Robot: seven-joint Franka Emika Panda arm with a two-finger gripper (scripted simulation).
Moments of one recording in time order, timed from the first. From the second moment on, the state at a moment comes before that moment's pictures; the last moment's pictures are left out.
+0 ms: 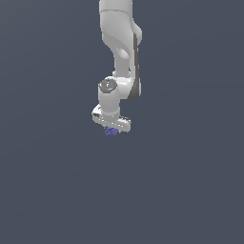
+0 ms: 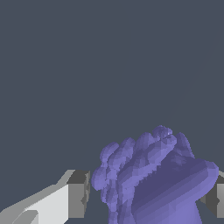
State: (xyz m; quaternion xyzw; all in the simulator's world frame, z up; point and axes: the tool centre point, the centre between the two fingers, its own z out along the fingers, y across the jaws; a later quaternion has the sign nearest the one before) arm -0.093 -0.053 0.045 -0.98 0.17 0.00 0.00
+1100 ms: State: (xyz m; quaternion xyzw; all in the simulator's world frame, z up) arm -0.067 0.004 0.205 -0.98 0.18 0.00 0.00
